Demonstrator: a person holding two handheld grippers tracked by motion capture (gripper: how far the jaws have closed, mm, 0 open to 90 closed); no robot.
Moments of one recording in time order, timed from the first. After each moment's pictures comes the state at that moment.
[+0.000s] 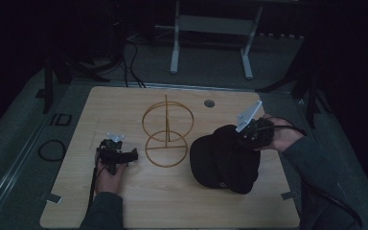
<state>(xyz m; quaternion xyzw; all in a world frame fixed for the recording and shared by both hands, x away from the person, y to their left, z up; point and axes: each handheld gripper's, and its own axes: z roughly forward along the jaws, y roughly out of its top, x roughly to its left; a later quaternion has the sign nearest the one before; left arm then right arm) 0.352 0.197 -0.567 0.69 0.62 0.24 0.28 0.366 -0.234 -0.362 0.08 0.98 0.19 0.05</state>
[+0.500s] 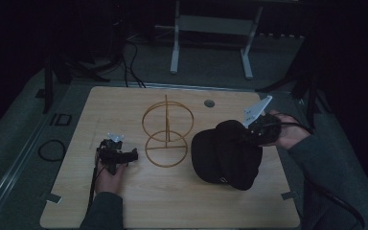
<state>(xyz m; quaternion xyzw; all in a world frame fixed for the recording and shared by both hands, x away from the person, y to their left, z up) 0.352 0.197 -0.567 0.69 0.62 0.24 0.28 0.366 -0.246 -0.346 0.09 0.97 0.23 0.07</state>
